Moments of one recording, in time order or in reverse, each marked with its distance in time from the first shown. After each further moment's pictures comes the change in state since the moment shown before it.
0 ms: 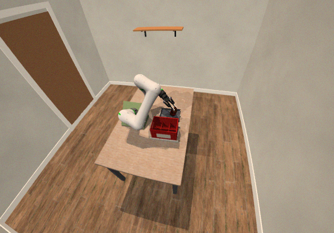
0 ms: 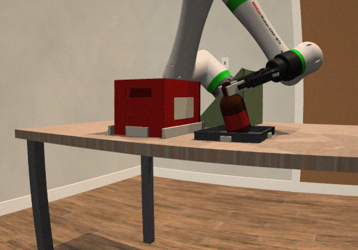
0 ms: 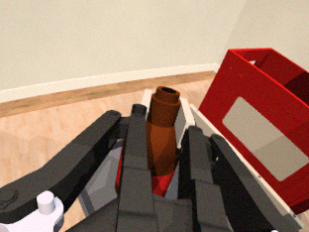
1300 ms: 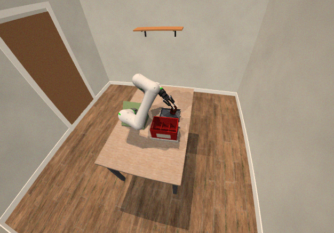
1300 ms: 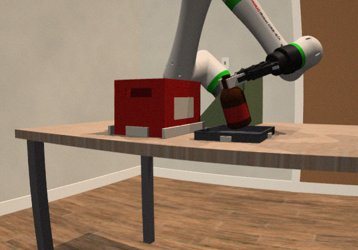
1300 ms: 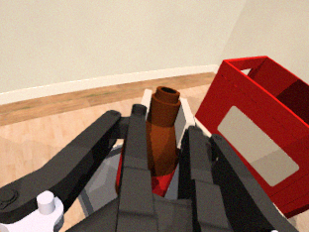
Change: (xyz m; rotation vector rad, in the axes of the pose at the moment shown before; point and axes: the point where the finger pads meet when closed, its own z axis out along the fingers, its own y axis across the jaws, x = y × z) arm 0.020 0.000 -0.007 0.000 0.000 0.000
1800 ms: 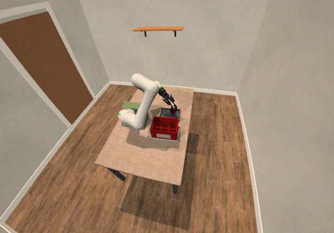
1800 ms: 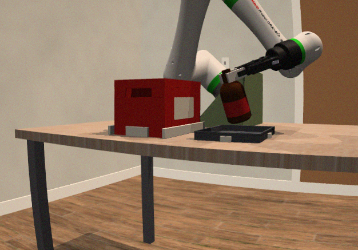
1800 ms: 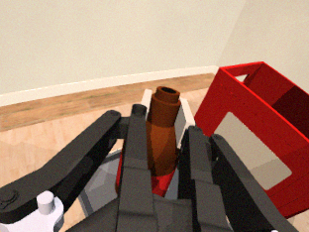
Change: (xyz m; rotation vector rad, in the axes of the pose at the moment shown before) arm 0.015 0.000 -0.005 0.000 0.000 0.000
